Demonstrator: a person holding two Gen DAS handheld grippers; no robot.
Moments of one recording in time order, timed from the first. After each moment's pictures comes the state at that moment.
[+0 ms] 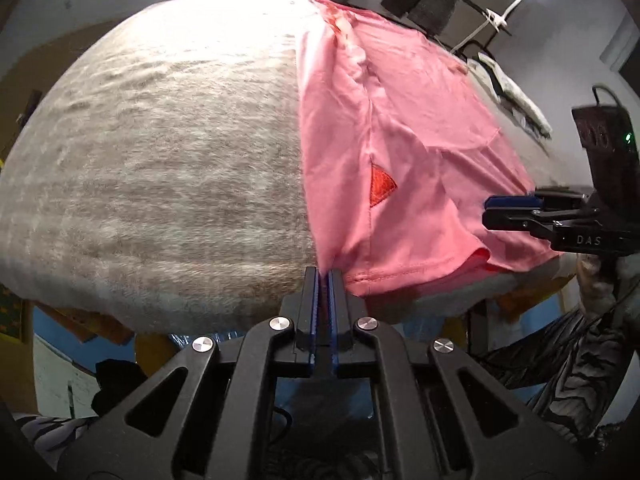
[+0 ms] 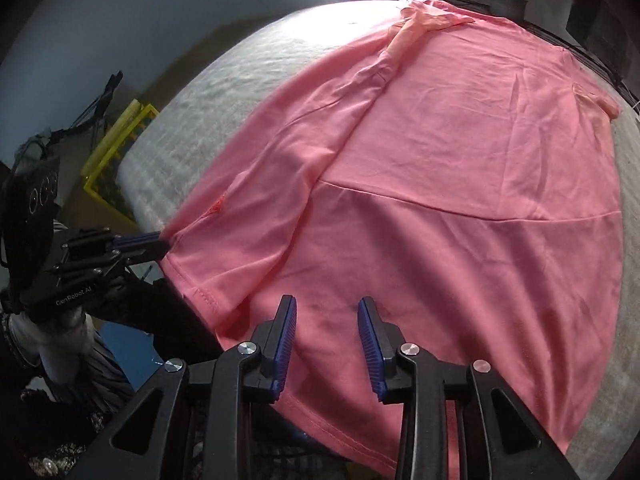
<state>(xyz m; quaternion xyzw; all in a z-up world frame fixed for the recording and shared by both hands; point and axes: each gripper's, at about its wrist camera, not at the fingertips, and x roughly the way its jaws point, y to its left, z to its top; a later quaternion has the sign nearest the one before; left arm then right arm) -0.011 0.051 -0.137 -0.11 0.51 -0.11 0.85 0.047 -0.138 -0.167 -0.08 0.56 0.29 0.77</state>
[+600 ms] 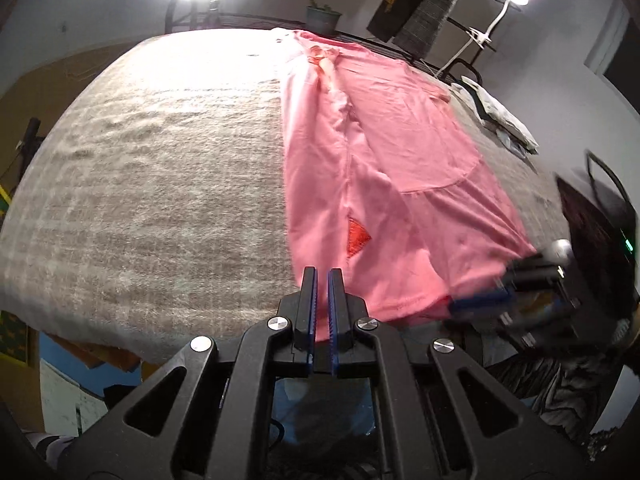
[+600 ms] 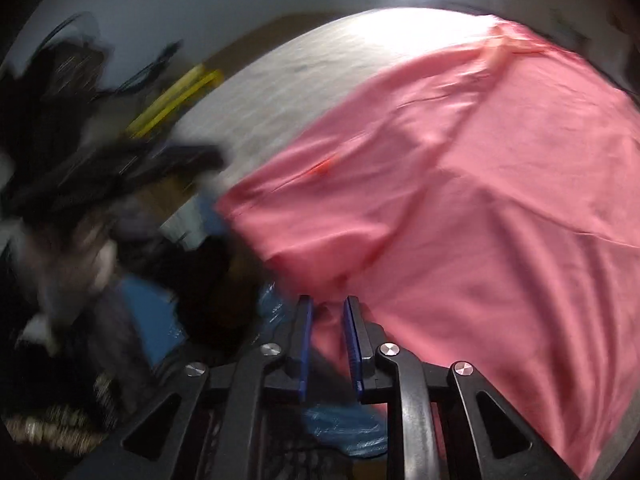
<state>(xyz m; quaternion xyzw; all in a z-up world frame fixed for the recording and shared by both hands) -0.003 0.053 -0.103 -0.10 0.47 -0.12 0.87 -0.004 -0.098 -0.176 -0.12 0.54 0.40 0.73</state>
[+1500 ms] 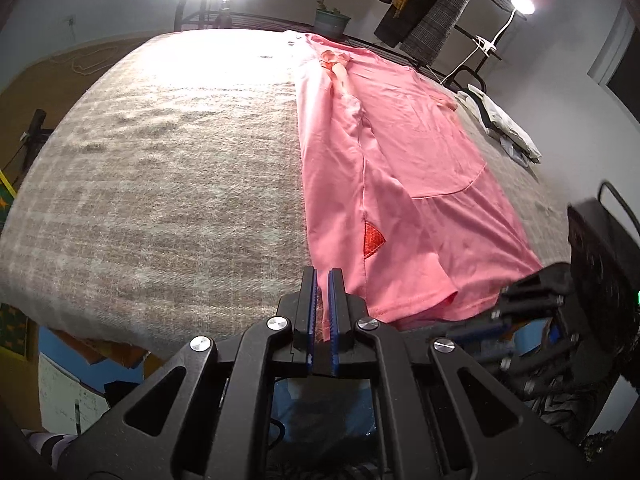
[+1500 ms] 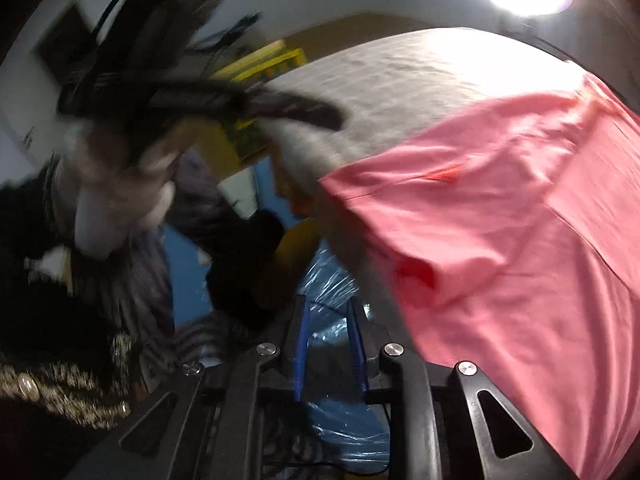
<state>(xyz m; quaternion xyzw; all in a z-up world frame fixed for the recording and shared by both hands) -0.006 0.066 -0.101 -0.11 0.47 -0.12 0.87 -0.029 -0.074 -0.174 -0.16 0.50 0.47 0.71</state>
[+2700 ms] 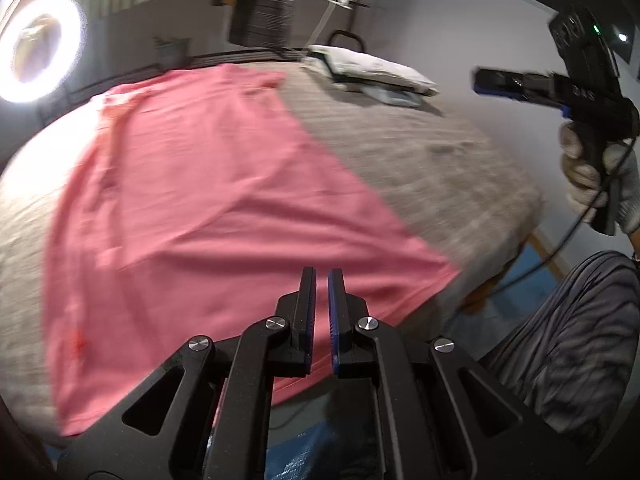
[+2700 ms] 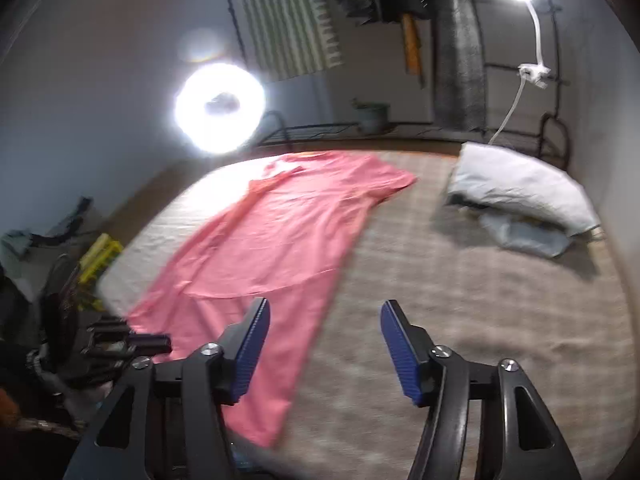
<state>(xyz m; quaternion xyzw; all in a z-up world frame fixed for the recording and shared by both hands) 0.022 -0.189 -0.095 0.03 0.42 -0.28 0.86 0.008 -0.398 -0.035 0.00 0.36 0.18 0.92</state>
